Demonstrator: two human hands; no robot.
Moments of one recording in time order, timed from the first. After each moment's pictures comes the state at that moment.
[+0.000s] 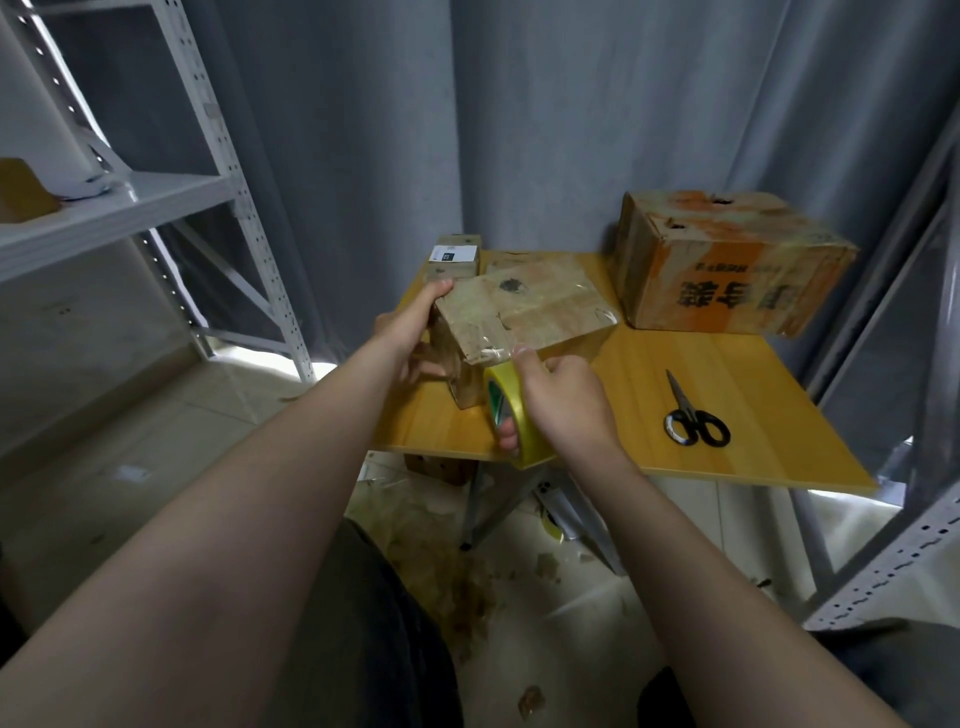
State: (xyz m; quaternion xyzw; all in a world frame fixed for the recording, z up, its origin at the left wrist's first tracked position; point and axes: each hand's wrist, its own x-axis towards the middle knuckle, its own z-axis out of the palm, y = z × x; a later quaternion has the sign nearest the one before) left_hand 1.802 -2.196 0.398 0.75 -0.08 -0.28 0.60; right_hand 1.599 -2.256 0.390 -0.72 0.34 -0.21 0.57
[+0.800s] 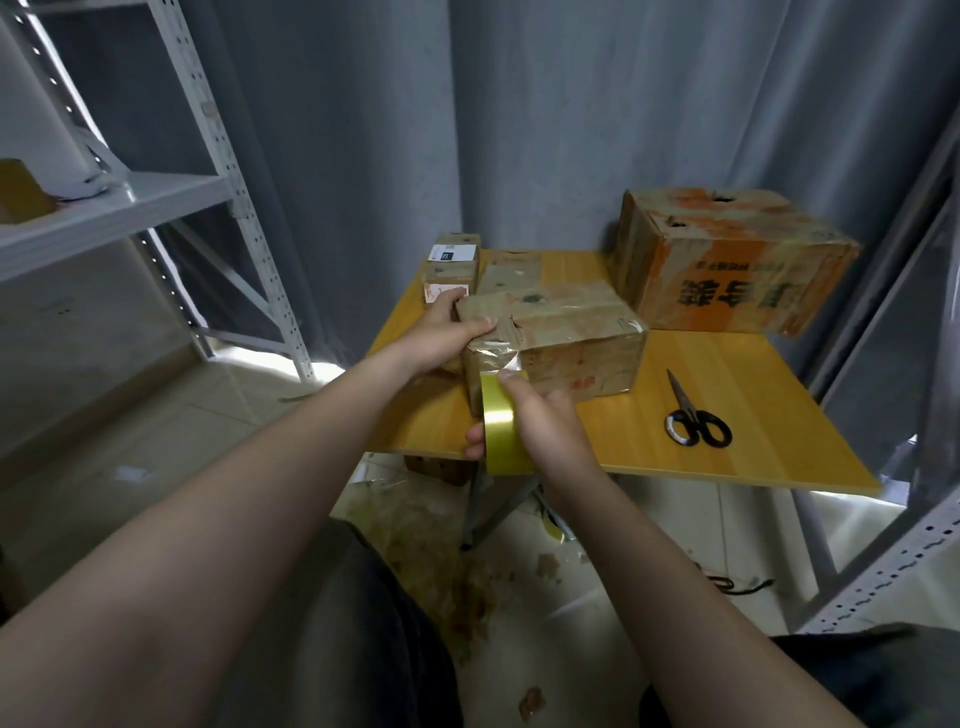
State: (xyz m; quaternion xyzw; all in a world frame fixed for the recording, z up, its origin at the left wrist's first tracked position) left_hand 1.788 -2.214 0.395 0.77 -0.32 -0.24 0.50; right_hand 1.600 -2.236 0.379 -0.61 0.32 -0.16 0.70
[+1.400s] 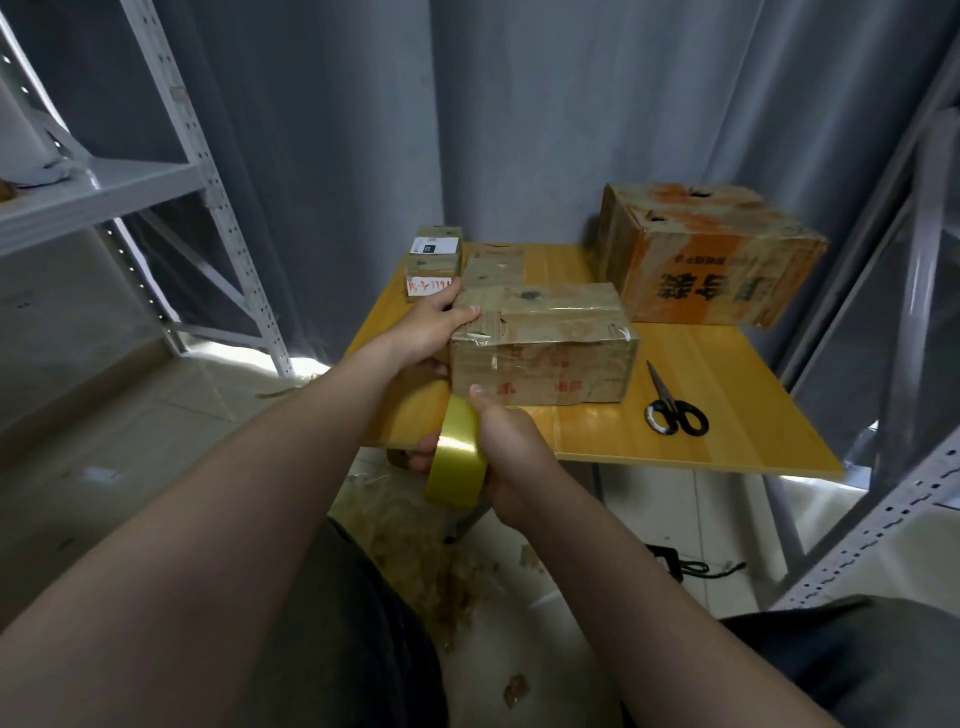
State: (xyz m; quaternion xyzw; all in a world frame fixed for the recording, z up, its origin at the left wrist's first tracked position) left_hand 1.792 -2.222 0.392 0.77 -0.34 -0.27 0.47; right_hand 1.602 -2.206 0.380 -0.50 0.37 -0.08 0.78
